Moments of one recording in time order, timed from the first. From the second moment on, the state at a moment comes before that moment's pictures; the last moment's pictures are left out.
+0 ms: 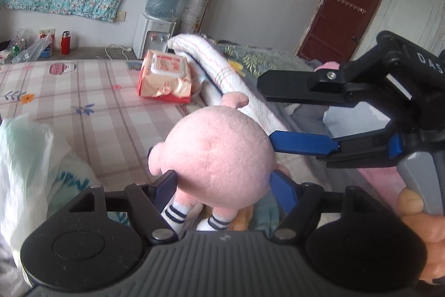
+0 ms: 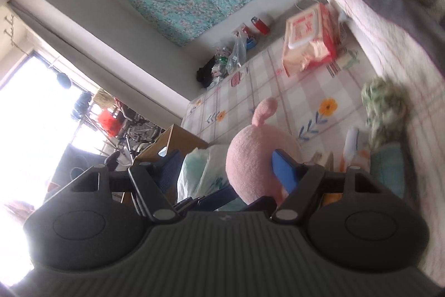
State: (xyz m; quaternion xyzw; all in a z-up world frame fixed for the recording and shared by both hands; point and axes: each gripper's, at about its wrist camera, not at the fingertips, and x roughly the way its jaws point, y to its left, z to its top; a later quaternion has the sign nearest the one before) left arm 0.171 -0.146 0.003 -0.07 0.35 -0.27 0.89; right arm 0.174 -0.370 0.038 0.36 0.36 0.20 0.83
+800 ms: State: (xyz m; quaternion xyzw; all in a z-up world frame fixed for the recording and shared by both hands) left arm 0.113 -0.112 -0.036 -0.04 0.39 -0.26 0.88; right arm 0.132 -0.374 -0.041 0.47 0.39 0.20 0.76
